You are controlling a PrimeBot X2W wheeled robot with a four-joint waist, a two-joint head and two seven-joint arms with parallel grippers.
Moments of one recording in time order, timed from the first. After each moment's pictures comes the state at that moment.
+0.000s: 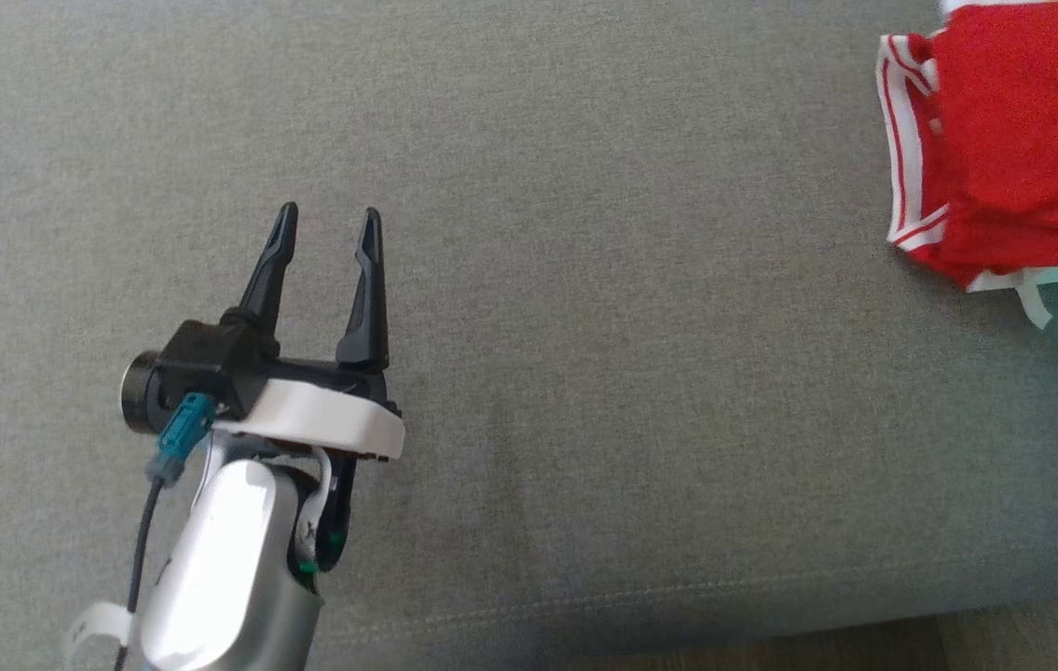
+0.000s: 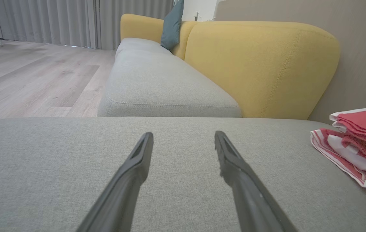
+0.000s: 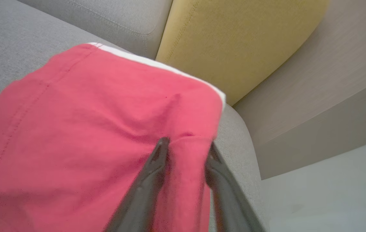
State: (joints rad) left arm -0.29 0.04 -0.28 0.16 -0.20 0.07 -0.26; right arm -0.65 -0.66 0.26 0.60 0.16 0.13 0.12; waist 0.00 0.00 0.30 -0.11
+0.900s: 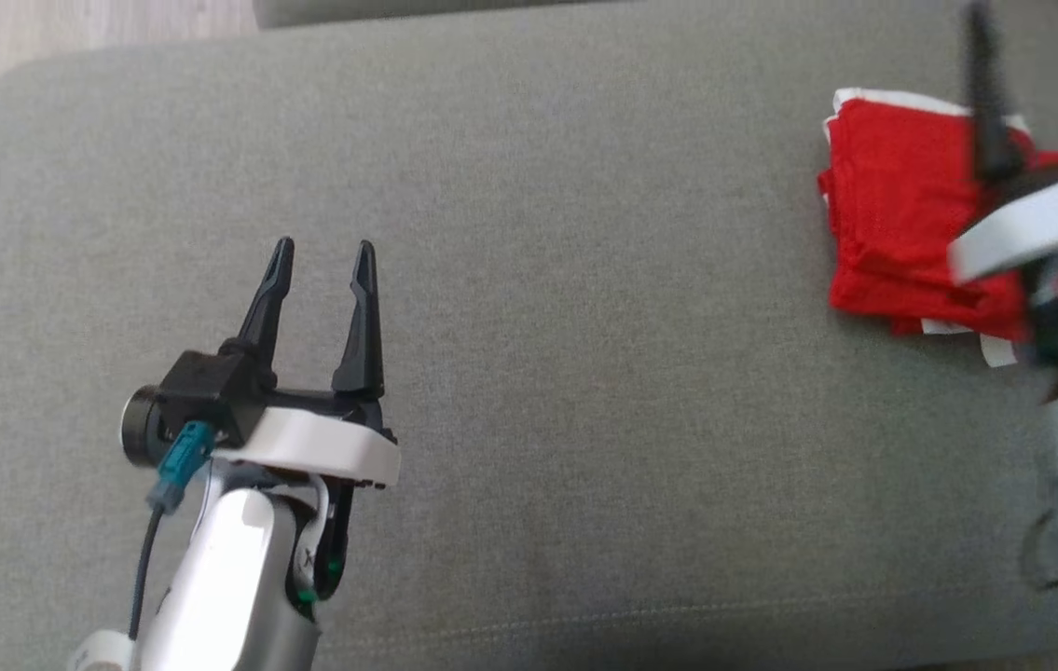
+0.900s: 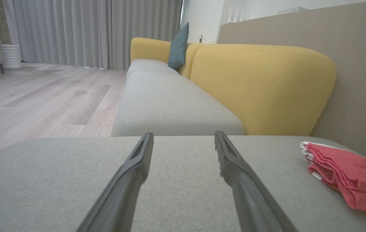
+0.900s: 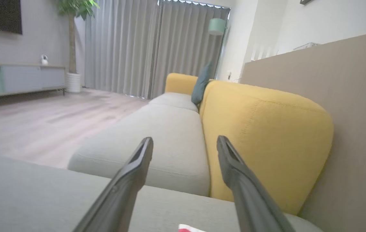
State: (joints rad) left arm -0.24 0.04 -0.27 0.16 -0.21 0.08 -0.26; right arm -0.58 -0.30 0.06 0.24 0.12 0.13 0.00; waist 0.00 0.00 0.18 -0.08
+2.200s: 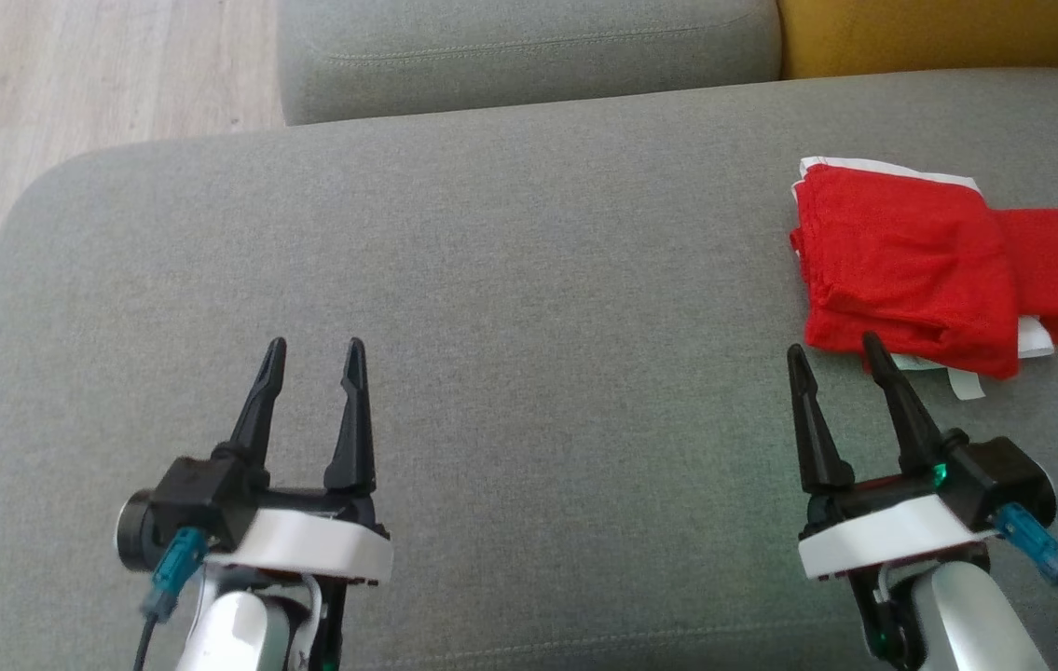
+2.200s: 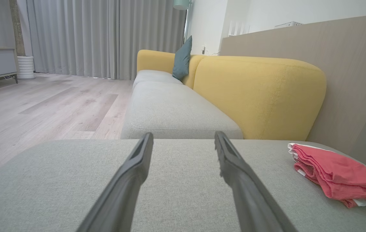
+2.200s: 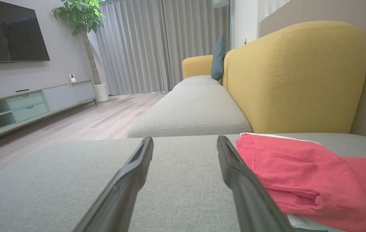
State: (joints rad) left arm -0.03 0.04 -0.26 0.04 -0.19 0.09 -0.26; right arm -0.07 -0.05 0.12 0.21 0.13 0.13 -0.25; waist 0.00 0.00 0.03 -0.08
